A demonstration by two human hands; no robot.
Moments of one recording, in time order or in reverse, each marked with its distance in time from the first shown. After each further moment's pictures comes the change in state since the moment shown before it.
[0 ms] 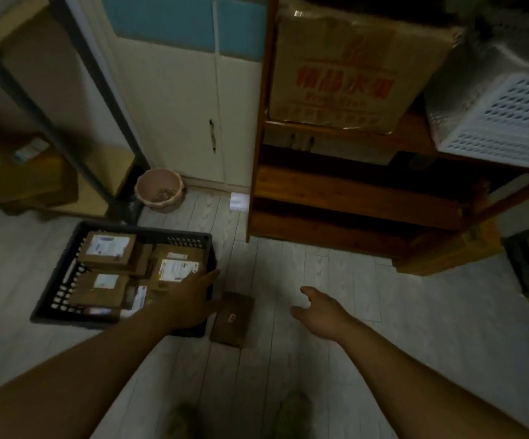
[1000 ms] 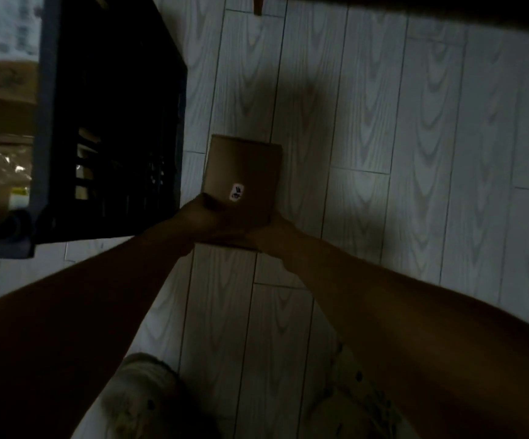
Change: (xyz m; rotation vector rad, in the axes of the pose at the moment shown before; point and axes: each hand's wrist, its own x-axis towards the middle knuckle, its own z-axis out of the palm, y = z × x) left_hand 0.363 -0.199 0.424 -0.686 -0.220 -0.443; right_hand 0.446 0.184 0.363 0.555 -0.283 0.095
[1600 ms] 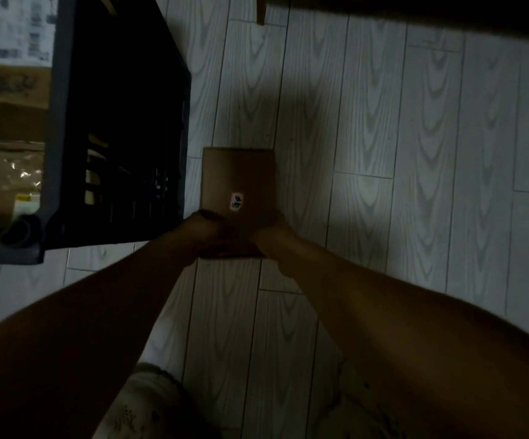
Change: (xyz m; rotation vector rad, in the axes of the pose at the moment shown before) left_hand 0.002 -0.011 0.003 -0.122 0.047 -0.064; right_hand 0.033 0.014 0.010 0.168 0.139 0.073
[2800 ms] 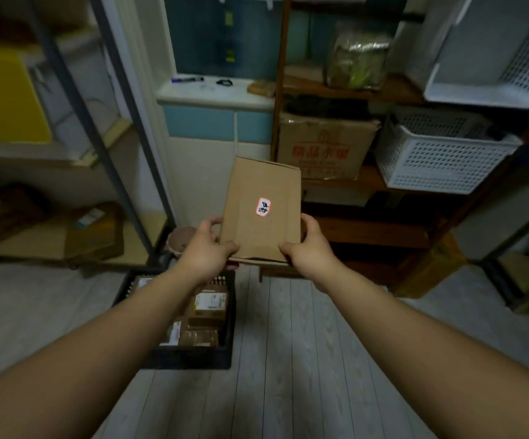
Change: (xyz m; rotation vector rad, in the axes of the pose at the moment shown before) left_hand -0.798 0.181 -0.245 -0.231 0.147 0.849; right_hand -0.813 -0.300 -0.009 -0.042 0.385 -0.805
